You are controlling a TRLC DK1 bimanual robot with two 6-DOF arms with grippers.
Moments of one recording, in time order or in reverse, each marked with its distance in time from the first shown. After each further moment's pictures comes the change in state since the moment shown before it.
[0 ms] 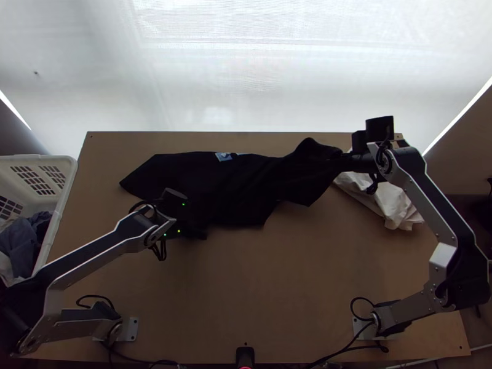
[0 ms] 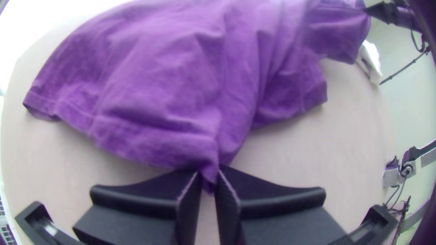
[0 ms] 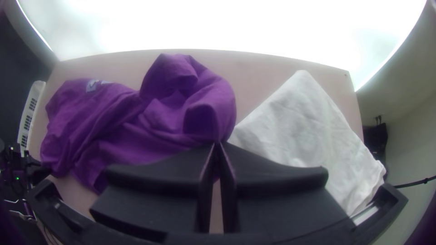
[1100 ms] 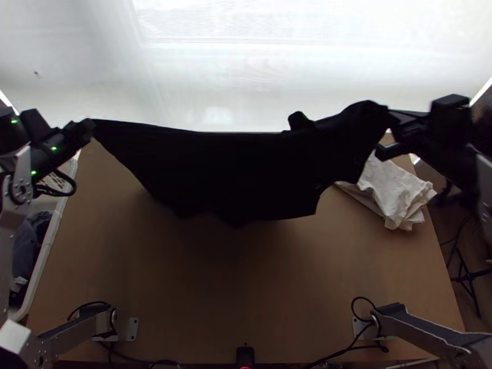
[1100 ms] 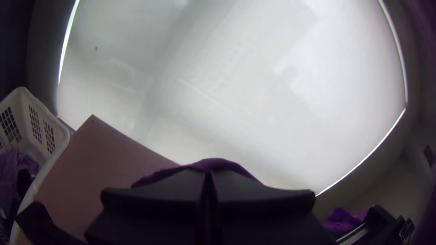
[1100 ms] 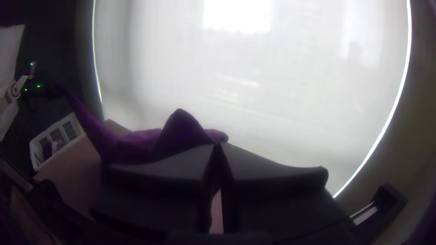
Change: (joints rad) left arm 0.685 -0.195 0.675 -0.205 0.258 -0.269; right arm 0.093 -0.404 0.411 -0.162 -0.049 -0.152
